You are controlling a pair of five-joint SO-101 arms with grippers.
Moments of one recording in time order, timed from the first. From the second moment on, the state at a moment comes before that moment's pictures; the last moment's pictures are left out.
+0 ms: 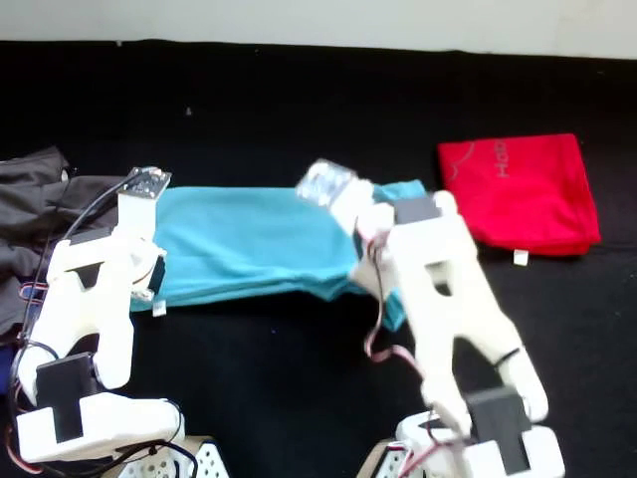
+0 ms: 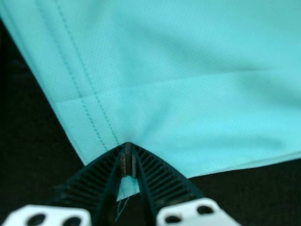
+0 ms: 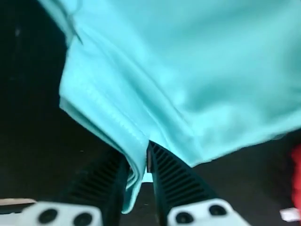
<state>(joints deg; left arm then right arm) -24.9 0.4 44.3 41.9 -28.6 -20.0 -10.4 22.0 74.9 41.5</state>
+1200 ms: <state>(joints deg) -25.1 -9.3 39.6 49.4 -20.5 -13.3 46.1 -72.5 100.5 23.0</state>
